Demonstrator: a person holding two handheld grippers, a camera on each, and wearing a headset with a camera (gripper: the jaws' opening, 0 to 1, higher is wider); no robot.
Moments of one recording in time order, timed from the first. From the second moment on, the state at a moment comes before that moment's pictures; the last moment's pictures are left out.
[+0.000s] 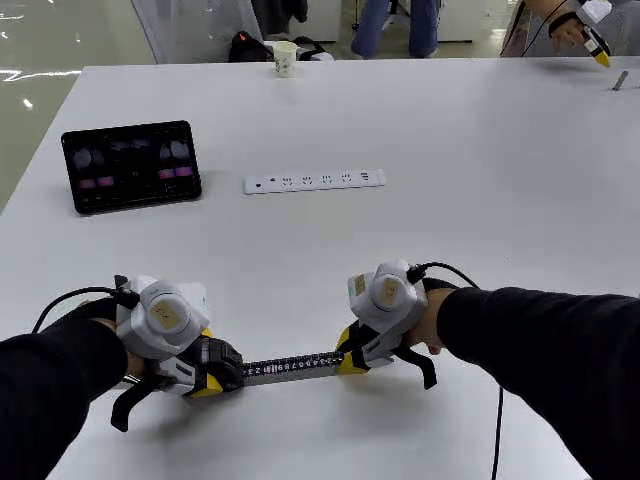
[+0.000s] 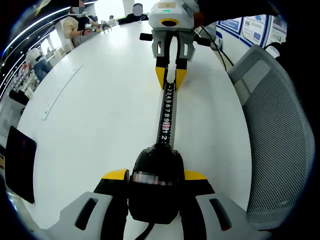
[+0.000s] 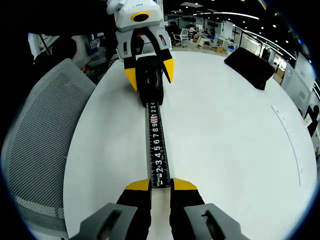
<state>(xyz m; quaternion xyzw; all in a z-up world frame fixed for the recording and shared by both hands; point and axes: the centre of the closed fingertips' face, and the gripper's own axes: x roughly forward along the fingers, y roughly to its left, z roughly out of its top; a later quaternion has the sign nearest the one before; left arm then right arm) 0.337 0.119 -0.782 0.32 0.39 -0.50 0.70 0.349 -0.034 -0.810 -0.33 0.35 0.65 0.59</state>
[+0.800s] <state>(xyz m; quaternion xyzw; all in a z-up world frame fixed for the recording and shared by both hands) 0.340 0.118 -0.781 0.31 0.38 -0.50 0.71 0.354 -0.066 -0.808 -0.33 0.36 0.63 0.61</state>
